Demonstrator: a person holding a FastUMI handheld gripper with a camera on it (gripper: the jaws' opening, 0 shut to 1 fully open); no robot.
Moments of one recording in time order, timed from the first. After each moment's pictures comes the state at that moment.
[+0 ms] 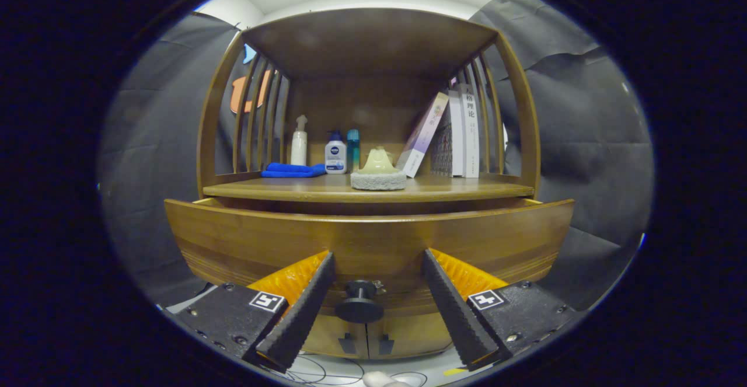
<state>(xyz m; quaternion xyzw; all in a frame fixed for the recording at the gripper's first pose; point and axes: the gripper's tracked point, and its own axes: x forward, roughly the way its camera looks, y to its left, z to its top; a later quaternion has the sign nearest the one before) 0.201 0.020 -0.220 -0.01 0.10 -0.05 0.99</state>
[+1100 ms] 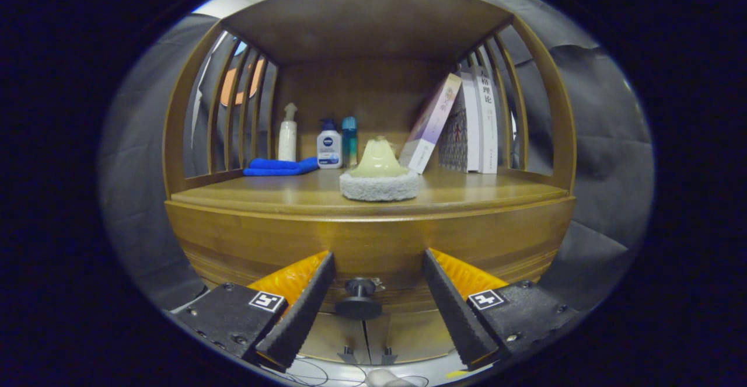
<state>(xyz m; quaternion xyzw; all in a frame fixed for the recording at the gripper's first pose) 0.260 0.011 -0.215 -0.01 0.12 -0.05 0.99</state>
